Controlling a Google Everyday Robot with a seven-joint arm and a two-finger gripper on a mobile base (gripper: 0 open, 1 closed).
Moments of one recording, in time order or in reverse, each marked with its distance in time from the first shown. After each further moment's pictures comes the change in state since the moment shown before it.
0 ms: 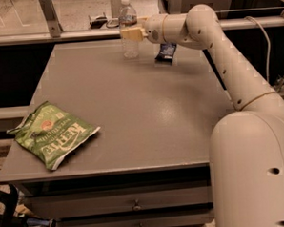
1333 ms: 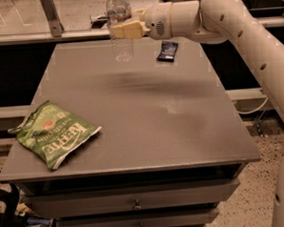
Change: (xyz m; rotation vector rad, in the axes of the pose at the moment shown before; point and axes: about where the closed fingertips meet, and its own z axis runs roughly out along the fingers) arm -0.068 0.117 -0.061 -0.184 -0.023 0.002
